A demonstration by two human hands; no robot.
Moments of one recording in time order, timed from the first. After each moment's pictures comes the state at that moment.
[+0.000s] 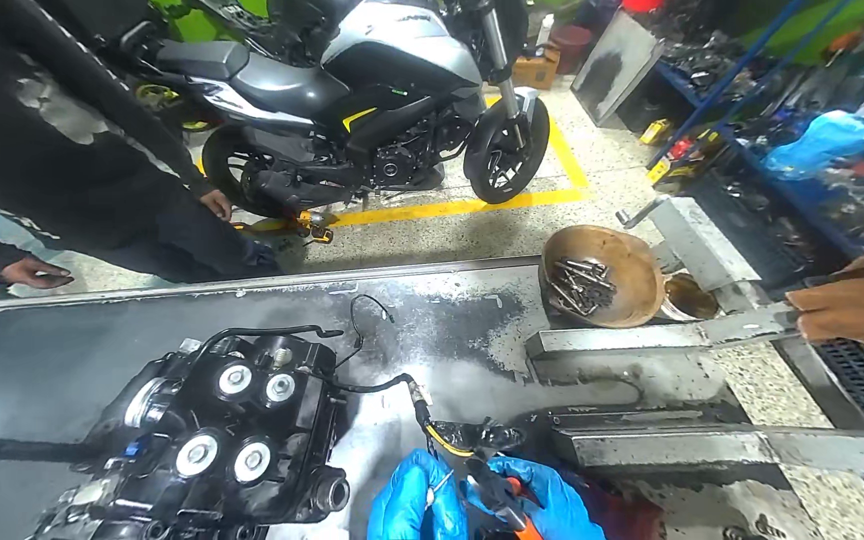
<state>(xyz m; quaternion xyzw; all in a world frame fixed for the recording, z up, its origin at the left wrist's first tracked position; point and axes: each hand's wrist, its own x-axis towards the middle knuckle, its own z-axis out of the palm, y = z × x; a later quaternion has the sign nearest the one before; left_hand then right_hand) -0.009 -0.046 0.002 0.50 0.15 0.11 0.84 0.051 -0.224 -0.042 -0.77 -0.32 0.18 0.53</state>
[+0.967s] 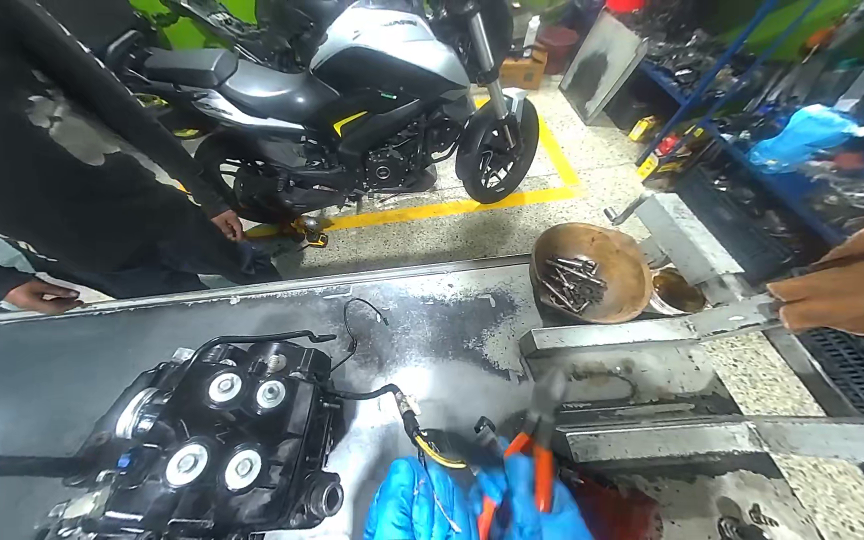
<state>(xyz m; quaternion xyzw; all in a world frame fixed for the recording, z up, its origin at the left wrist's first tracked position) 0.003 -0.068 0.012 0.27 0.19 0.16 0.93 0.035 -0.190 -0.040 -0.44 0.00 0.27 0.86</state>
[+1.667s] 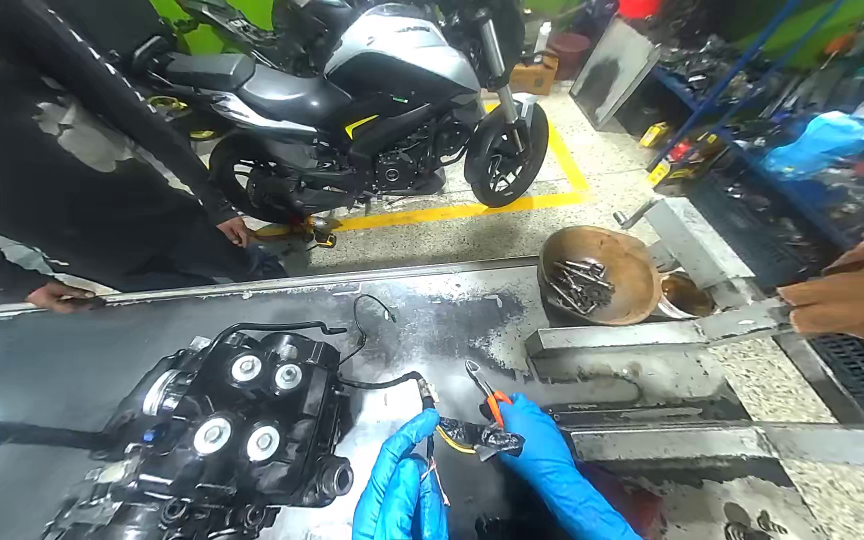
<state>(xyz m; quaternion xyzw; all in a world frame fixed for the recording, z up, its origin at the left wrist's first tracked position) -0.020 -0.042 0.008 0.50 0.20 0.11 0.84 0.123 -0.195 -0.127 -0.92 -0.11 0.35 0.11</state>
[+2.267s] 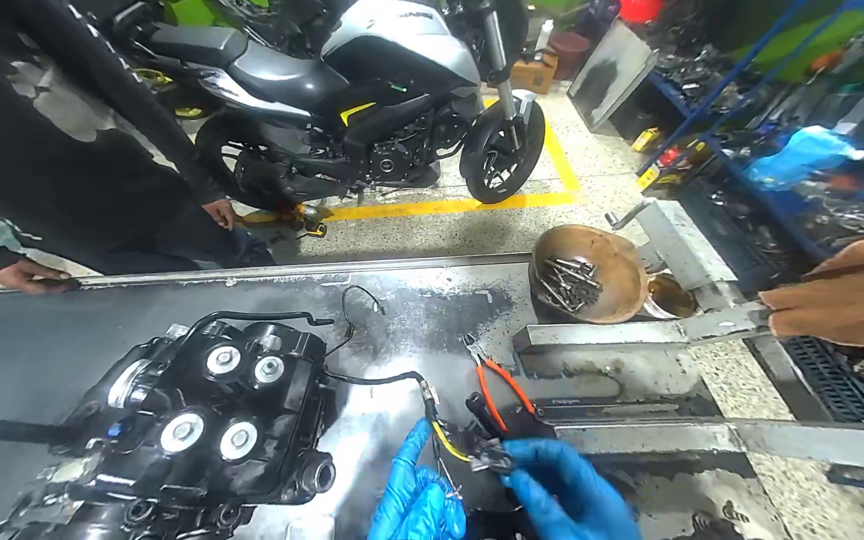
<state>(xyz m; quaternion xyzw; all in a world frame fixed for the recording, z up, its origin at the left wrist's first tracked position) -0.031 -0.052 -0.016 0.47 0.18 -0.01 0.86 0.054 -0.234 -0.034 -0.74 -0.15 0.16 0.64</state>
